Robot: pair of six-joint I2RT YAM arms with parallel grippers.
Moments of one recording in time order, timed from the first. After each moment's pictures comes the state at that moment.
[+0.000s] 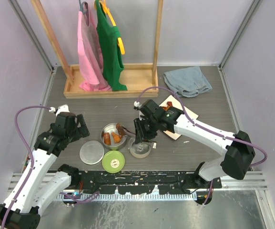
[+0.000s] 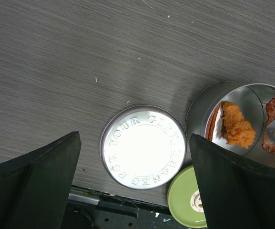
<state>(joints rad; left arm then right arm) -0.31 0.73 0.79 -0.94 -0.31 -0.57 0.88 1.42 1.15 -0.75 -0.26 0.55</state>
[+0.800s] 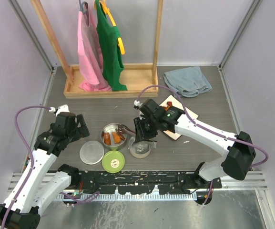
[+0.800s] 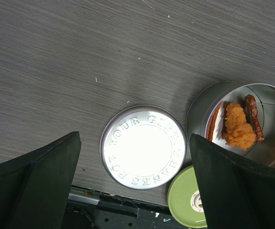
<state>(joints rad) -0.31 0.73 0.79 -0.94 -0.31 -0.57 0.89 1.41 1.17 -0.77 -0.21 0.55</state>
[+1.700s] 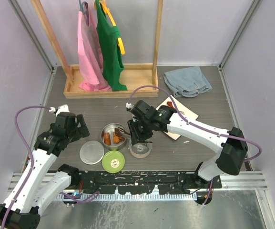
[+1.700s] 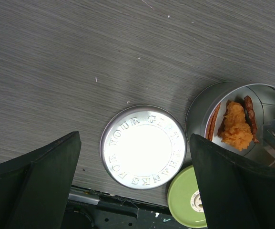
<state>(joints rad) -0.31 0.73 0.79 -0.94 -0.31 -0.57 0.97 1.49 1.29 -0.84 -0.17 0.53</state>
